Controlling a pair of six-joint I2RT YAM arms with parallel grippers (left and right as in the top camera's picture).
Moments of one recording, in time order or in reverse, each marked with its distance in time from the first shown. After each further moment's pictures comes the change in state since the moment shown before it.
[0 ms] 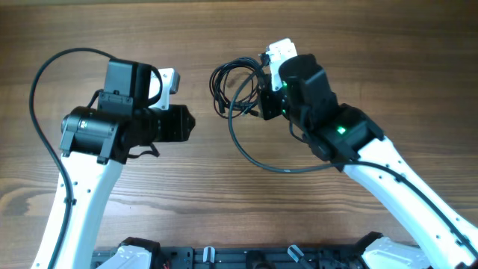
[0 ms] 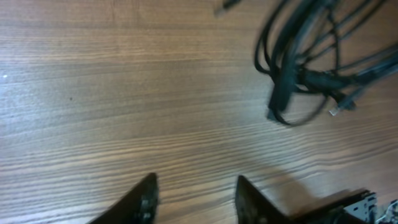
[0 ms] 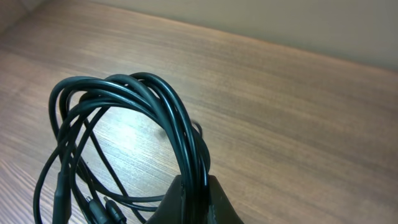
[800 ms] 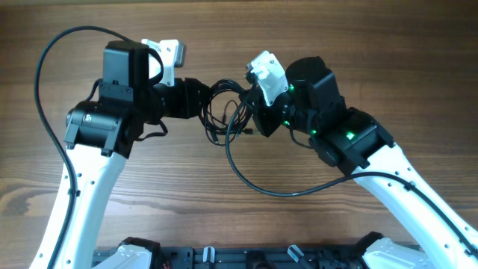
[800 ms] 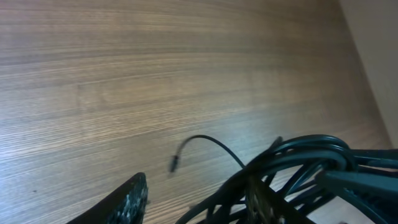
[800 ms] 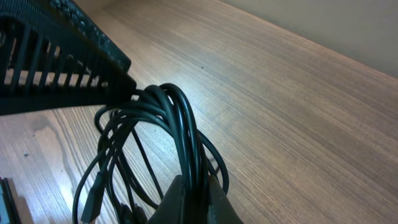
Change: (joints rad) left arm -0.008 0.026 -0.002 0.282 0.108 0.001; right arm 0.000 -0.032 0.000 -0.022 -0.333 -0.164
